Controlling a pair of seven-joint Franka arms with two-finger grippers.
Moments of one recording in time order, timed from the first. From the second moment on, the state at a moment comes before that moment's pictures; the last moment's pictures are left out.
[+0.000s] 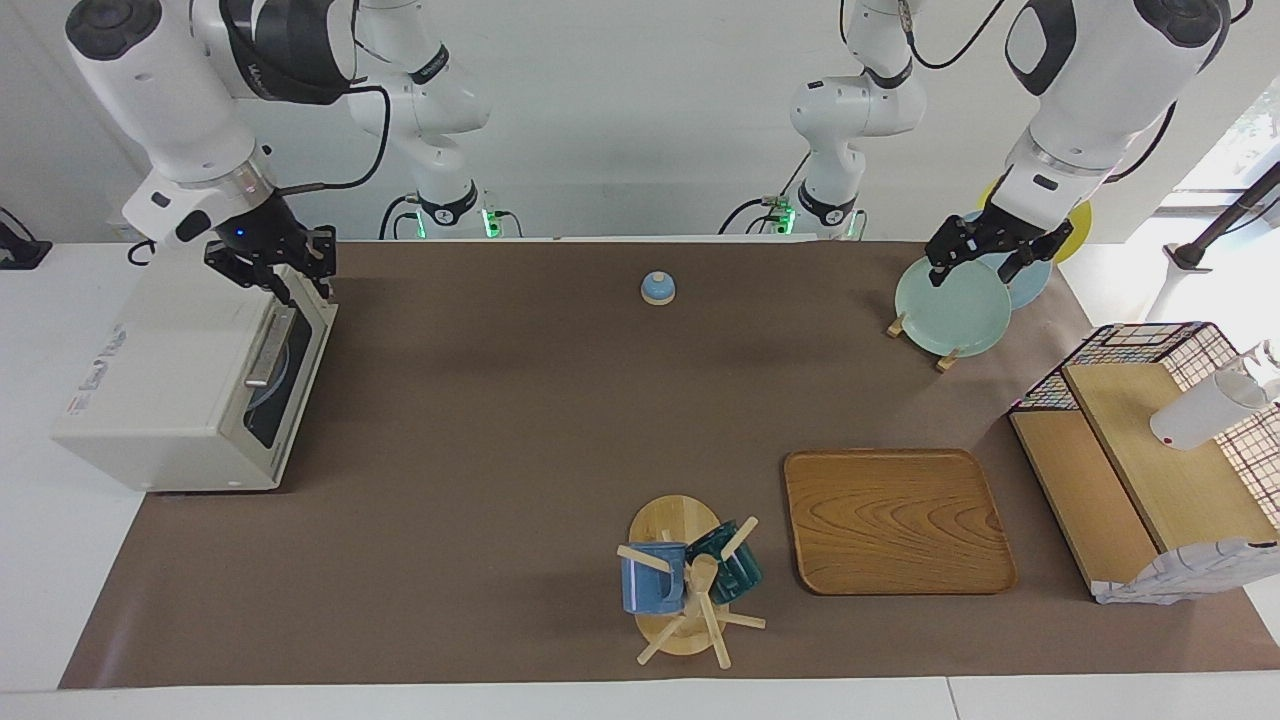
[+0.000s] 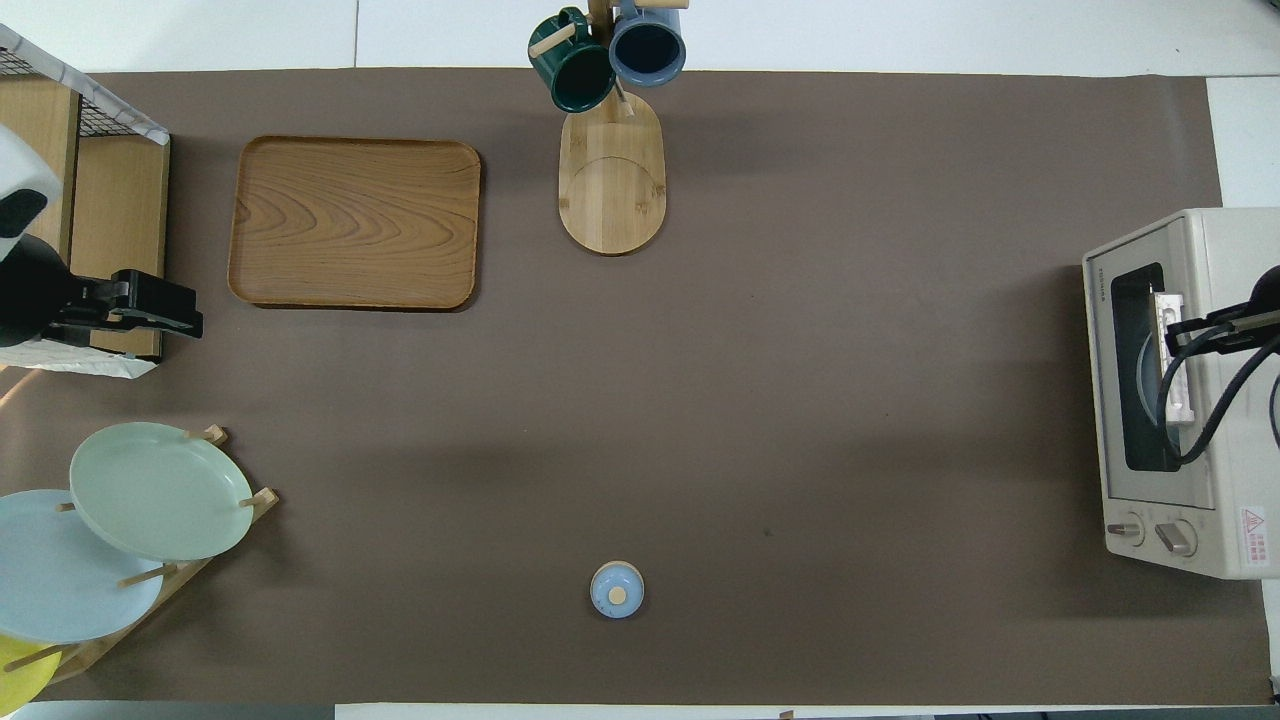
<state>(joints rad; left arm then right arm) -0.02 -0.04 -0.08 -1.66 -0.03 1.58 -0.09 -0.01 -0.08 -0.11 -1.88 -0.11 1.77 -0.23</state>
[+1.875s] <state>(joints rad) -0.02 -0.04 -0.08 -1.66 -0.03 1.58 -0.09 0.04 -0.08 -0.09 -2.11 -0.23 2.02 -0.09</state>
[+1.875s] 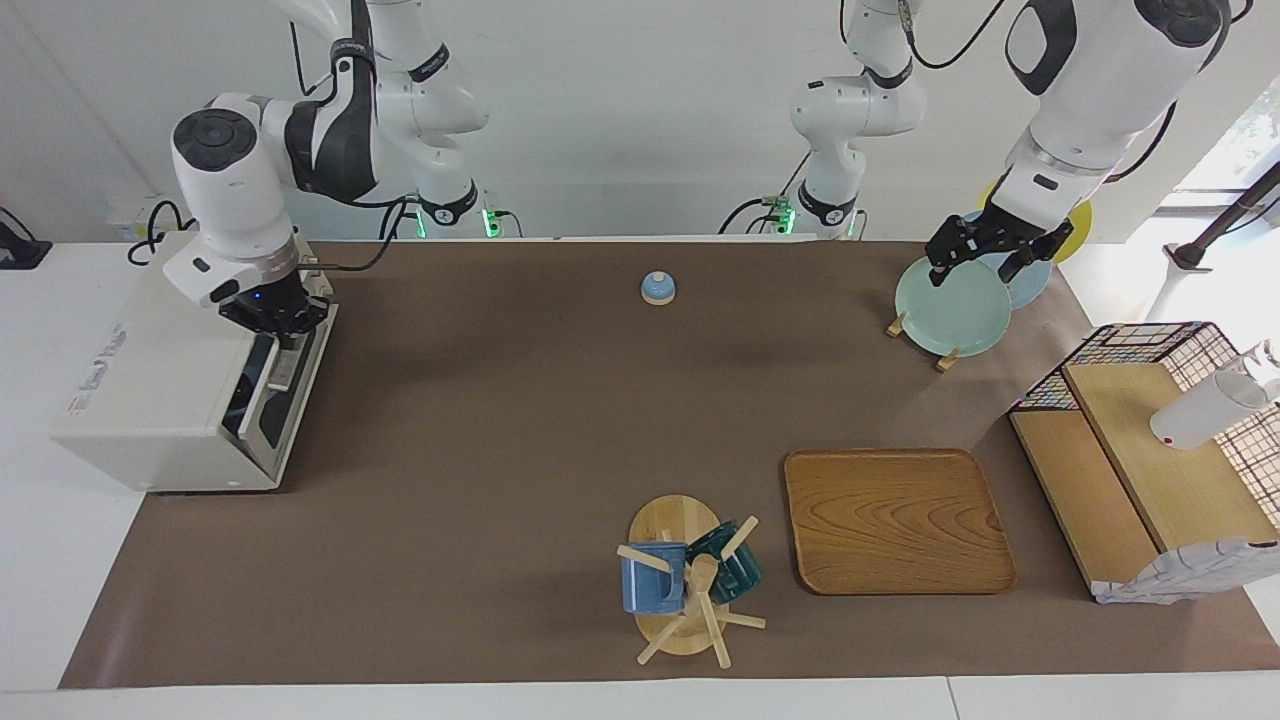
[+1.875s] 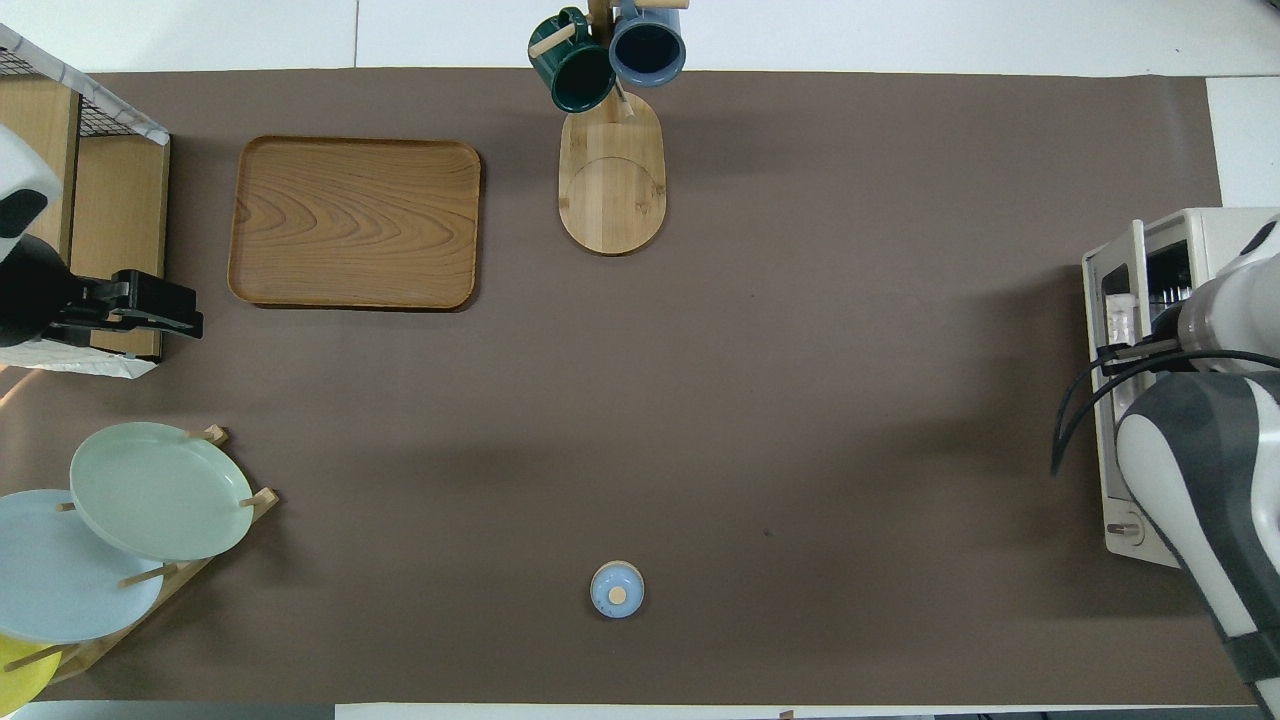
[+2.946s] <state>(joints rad) -0.02 -0.04 -0.09 -1.66 -0.03 1.58 -0.09 0.14 0.09 -0.07 -2.27 -0.19 2.40 0.09</state>
